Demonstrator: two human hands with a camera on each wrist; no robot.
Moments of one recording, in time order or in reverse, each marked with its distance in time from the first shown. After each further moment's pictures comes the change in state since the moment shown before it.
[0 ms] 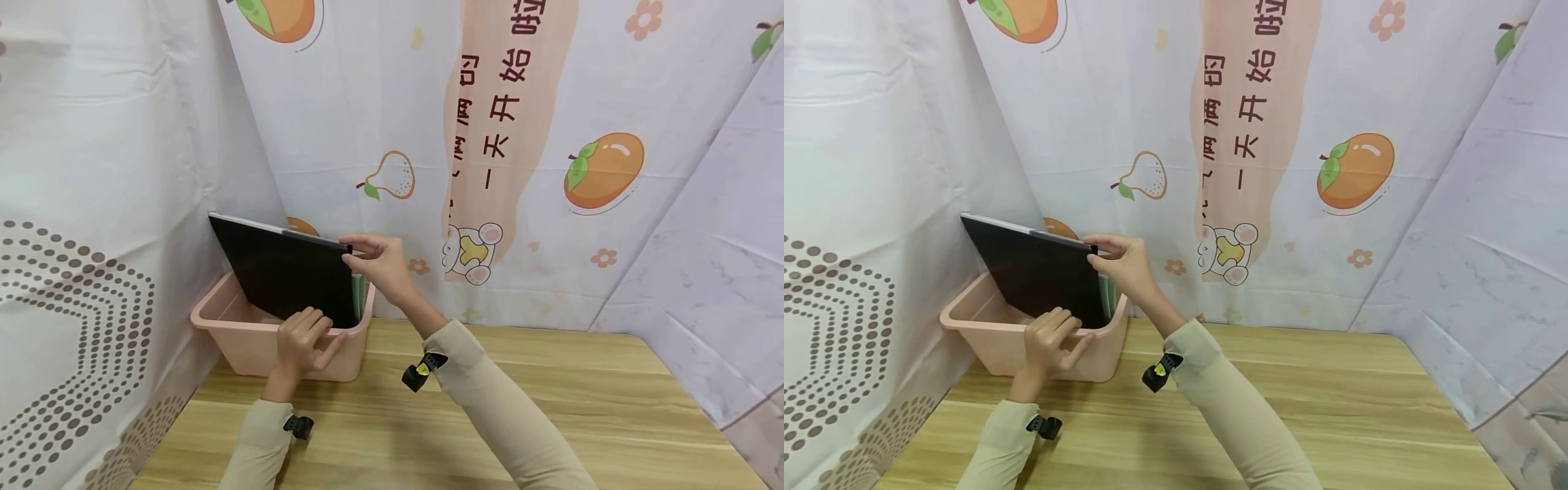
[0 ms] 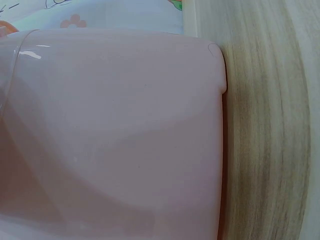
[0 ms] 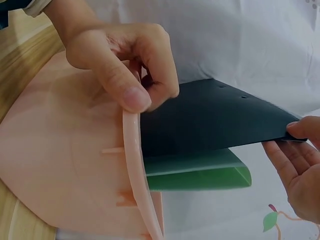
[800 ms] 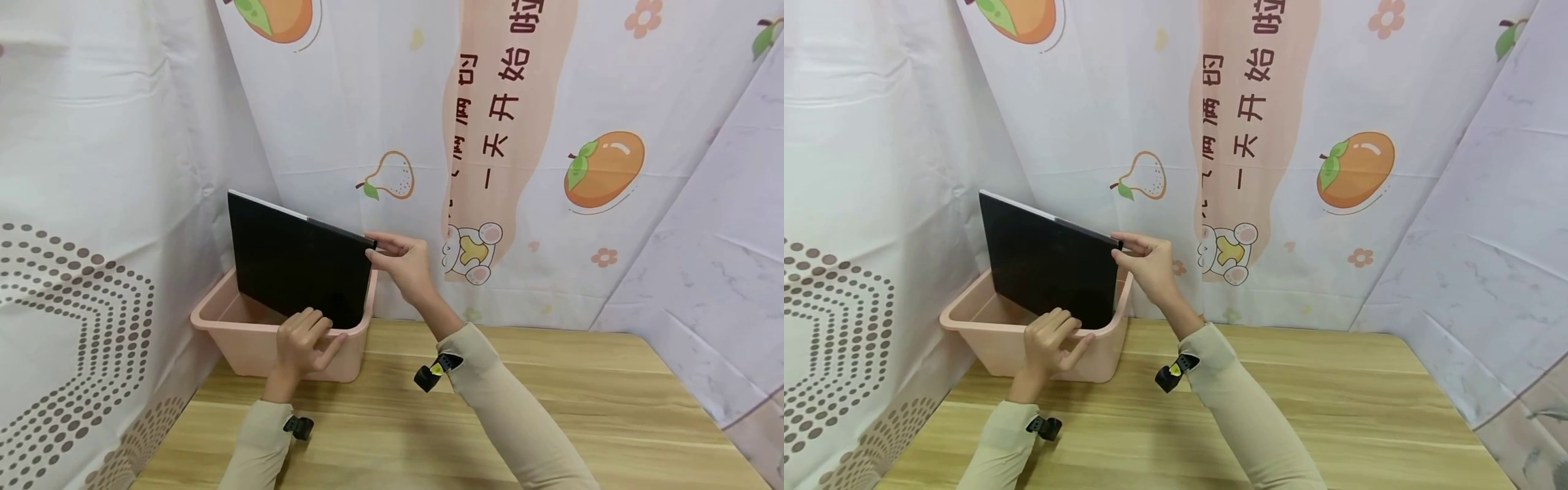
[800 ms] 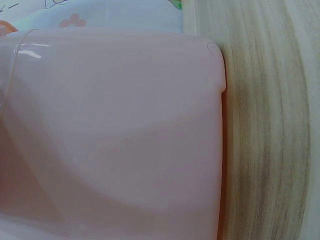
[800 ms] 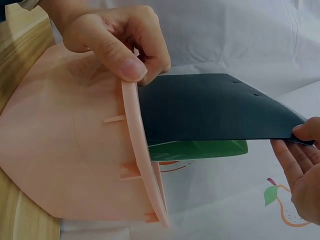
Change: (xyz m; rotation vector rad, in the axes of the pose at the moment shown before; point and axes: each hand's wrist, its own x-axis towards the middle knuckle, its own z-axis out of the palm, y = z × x) left_hand 0.001 -0.001 0.001 -0.017 0.024 0.023; right_hand -0.007 0.007 -0.027 0.121 0.143 0.043
